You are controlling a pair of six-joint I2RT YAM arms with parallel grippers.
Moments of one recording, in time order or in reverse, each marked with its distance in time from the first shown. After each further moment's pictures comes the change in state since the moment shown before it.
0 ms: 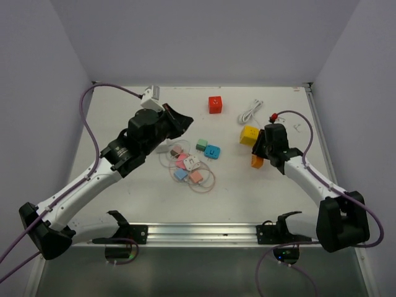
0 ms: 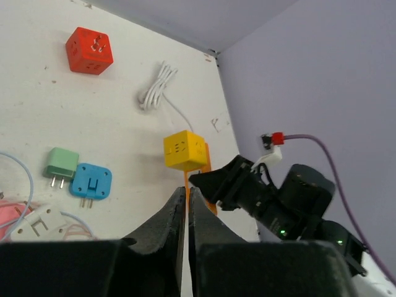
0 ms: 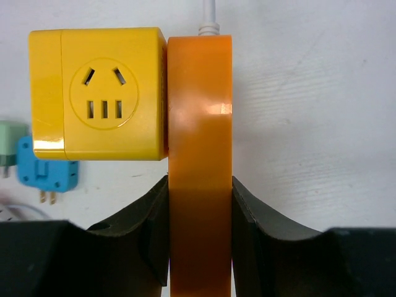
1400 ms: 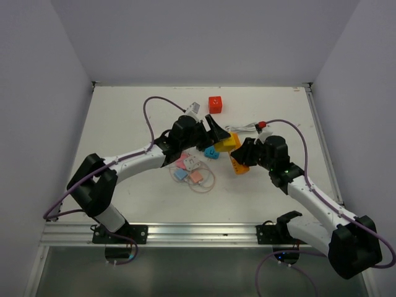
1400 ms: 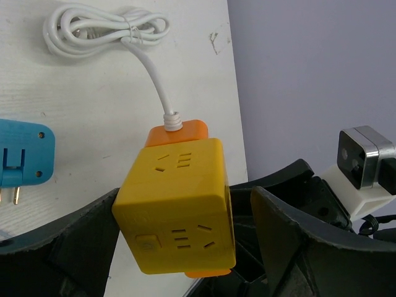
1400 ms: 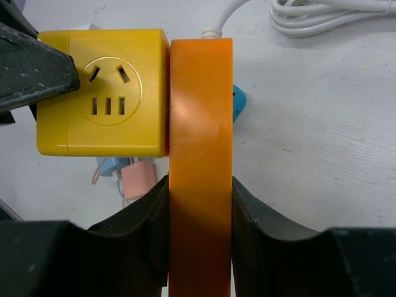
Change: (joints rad) left arm -0.009 0.485 -0.132 0.468 0.331 -0.167; right arm 0.132 -0.259 -0.182 0.266 -0.430 -0.035
